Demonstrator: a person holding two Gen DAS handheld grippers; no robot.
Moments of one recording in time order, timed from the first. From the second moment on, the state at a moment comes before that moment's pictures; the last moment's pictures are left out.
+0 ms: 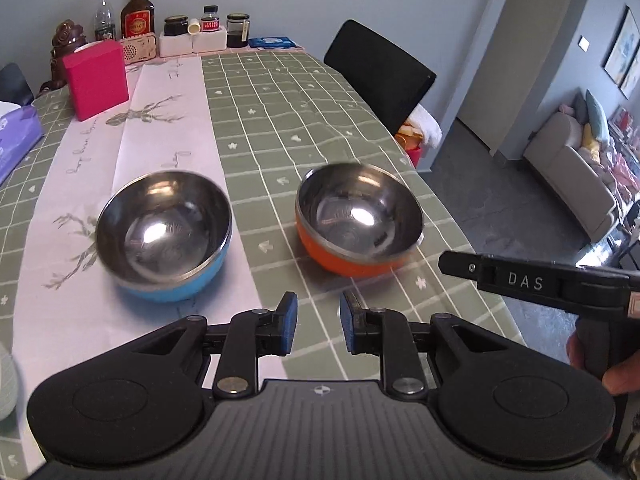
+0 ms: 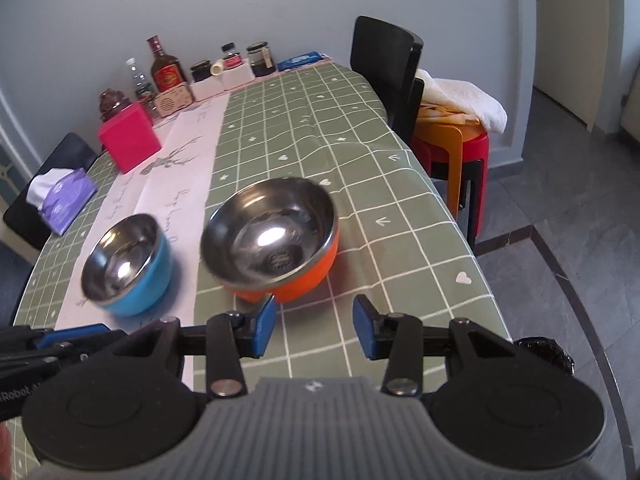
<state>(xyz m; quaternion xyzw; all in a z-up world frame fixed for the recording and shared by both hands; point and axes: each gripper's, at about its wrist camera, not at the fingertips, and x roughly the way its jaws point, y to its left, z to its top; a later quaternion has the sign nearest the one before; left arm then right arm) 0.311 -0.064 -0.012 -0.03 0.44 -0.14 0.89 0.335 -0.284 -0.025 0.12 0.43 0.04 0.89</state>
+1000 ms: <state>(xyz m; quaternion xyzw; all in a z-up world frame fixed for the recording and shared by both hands) 0.381 -0.091 -0.066 -0.07 0.46 -0.07 0.88 0.408 -0.274 -0.067 0.16 0.48 0.01 0.86</state>
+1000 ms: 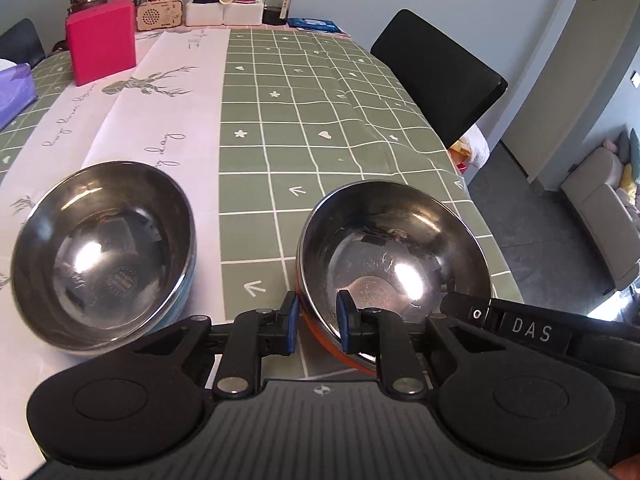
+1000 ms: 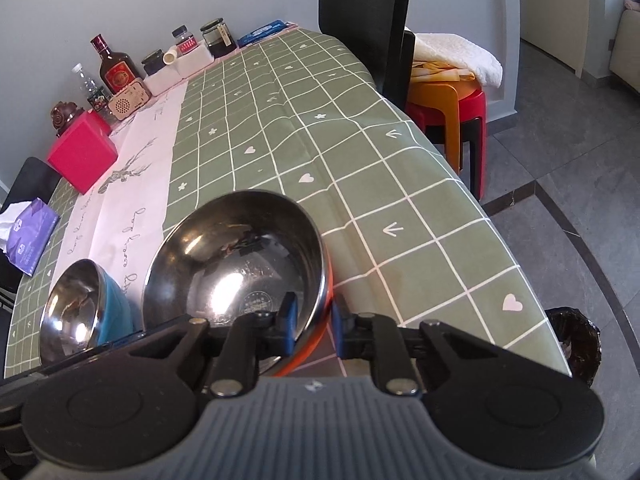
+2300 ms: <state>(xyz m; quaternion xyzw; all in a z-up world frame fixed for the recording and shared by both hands) 0.153 -0.051 -0.042 -0.11 0.54 -0.10 0.83 0.171 -0.262 -0.034 0.10 0.57 0.07 0.81</state>
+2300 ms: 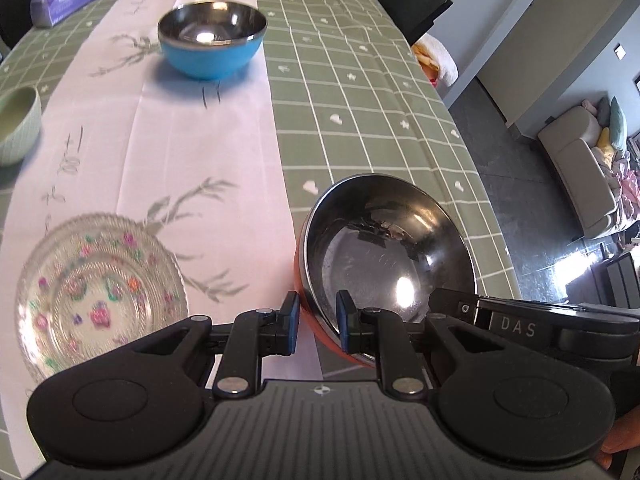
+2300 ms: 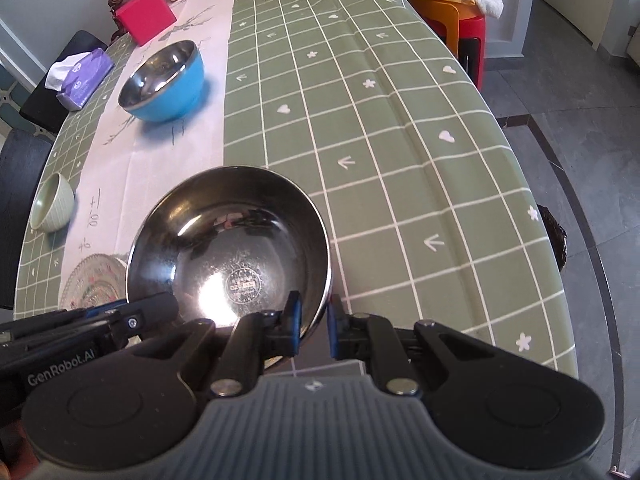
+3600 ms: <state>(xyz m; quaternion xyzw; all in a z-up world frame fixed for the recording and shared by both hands) 0.134 -0.028 -0.034 -0.10 0.52 -0.13 0.84 0.162 -0.255 -0.029 0.09 0.57 0.06 0.81</state>
